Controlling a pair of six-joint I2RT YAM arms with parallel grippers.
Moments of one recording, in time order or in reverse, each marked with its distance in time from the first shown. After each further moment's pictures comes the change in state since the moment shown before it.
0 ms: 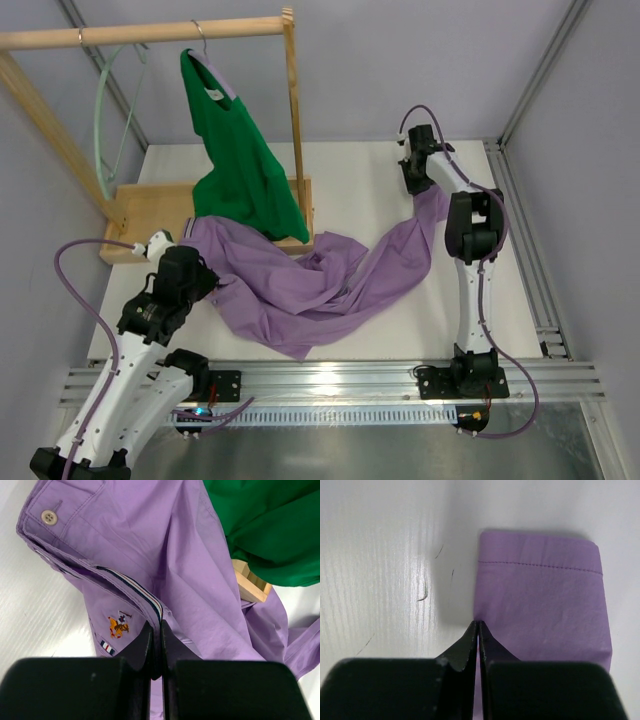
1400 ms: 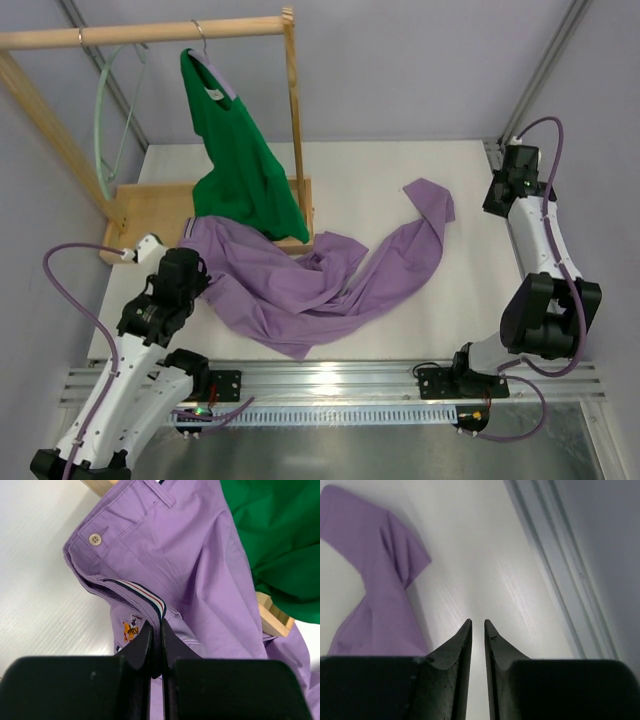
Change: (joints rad) left arm 0.000 -0.002 -0.008 -0.024 -0.176 -0.023; right arm -0.304 -0.871 -0.722 0.074 0.173 0.303
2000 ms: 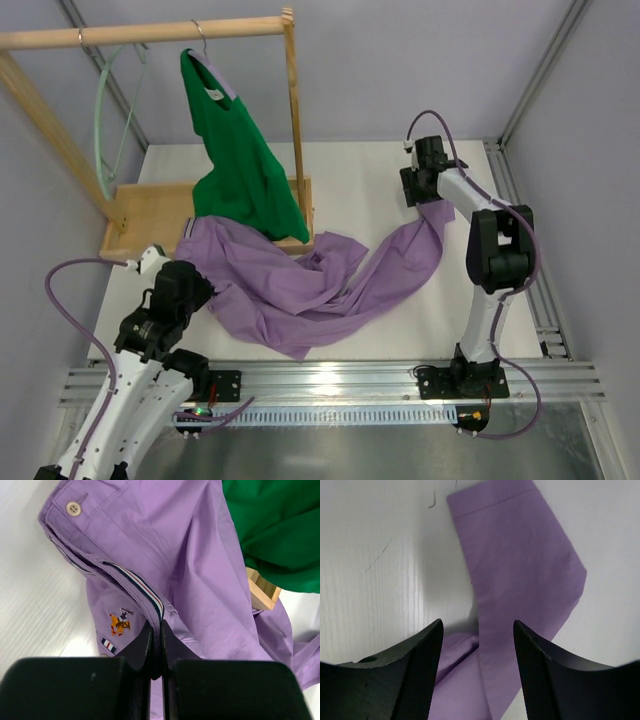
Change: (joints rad) left arm 0.000 -0.125 -0.071 -0.013 0.118 -0.031; right arm 0.335 0.419 0.184 0.114 -0.127 -0.258
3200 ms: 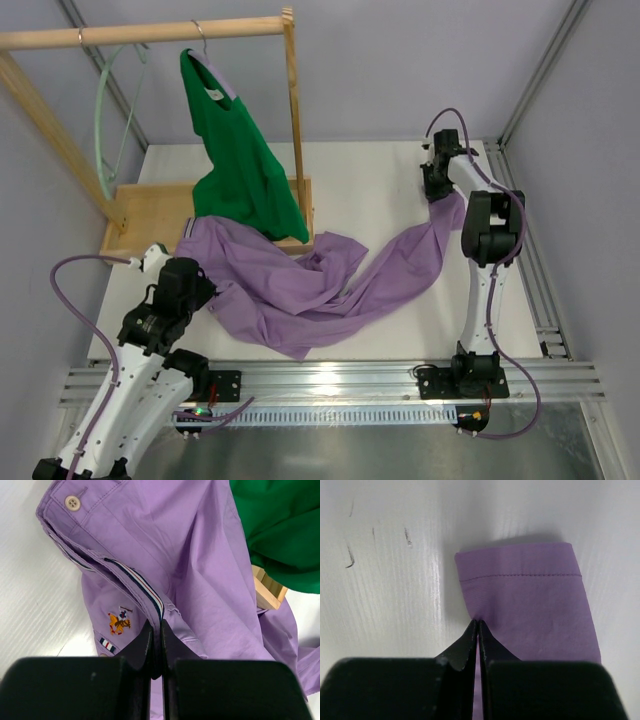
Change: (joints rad) left arm 0.000 0.046 0.000 0.007 0.013 -0.011; right arm -0.143 0.359 0.388 -0.165 -0.124 0.003
